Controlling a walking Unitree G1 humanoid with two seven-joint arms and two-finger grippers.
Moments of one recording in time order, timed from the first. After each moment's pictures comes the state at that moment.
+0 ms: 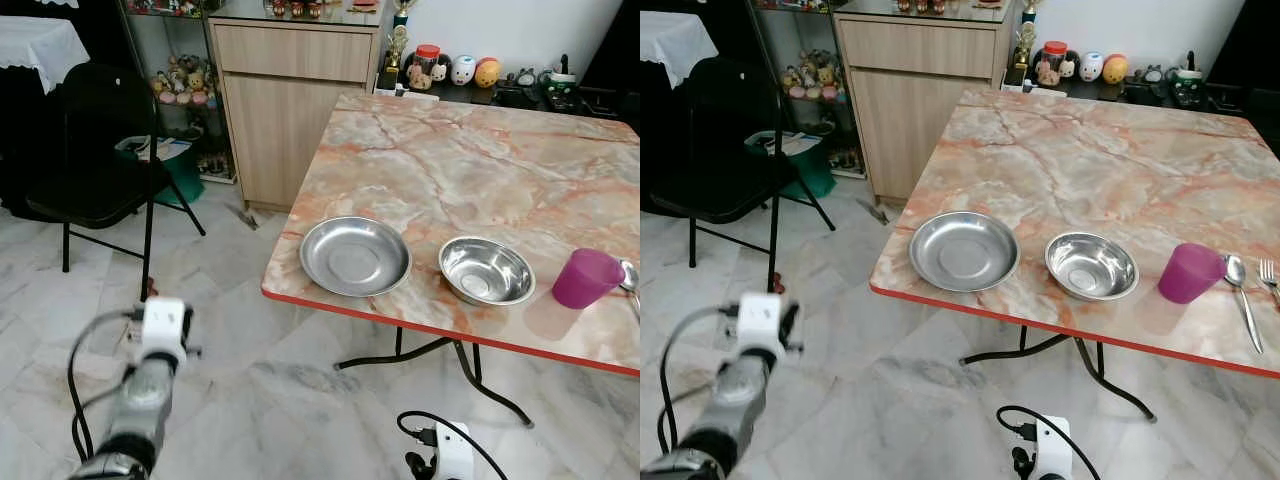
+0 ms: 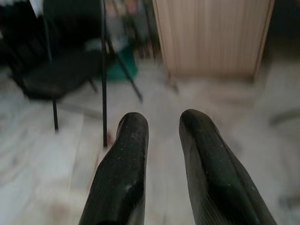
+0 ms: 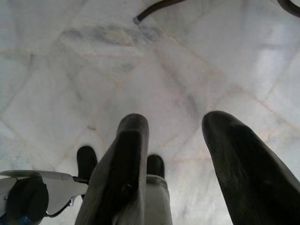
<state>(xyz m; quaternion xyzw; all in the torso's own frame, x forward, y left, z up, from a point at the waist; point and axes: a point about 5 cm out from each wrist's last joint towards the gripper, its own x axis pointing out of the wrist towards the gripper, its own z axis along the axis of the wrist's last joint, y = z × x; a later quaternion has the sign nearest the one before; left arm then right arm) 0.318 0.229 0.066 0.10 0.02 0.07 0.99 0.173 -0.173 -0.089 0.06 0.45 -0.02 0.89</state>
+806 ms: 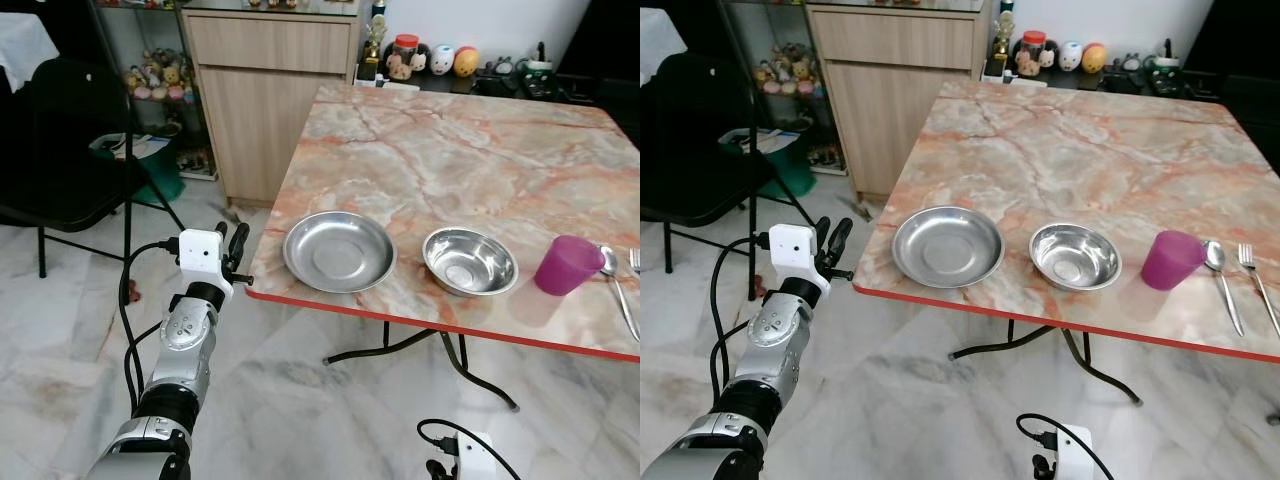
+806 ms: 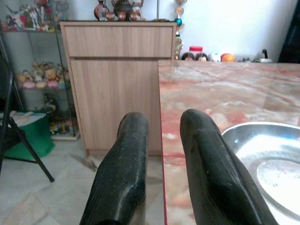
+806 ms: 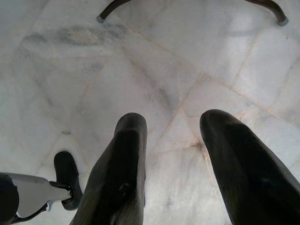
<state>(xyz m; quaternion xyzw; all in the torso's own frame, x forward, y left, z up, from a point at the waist) 0.348 0.166 0.127 0.01 -0.12 -0.07 0.99 0.162 -0.197 -0.090 0.06 0.45 -0.05 0.89</state>
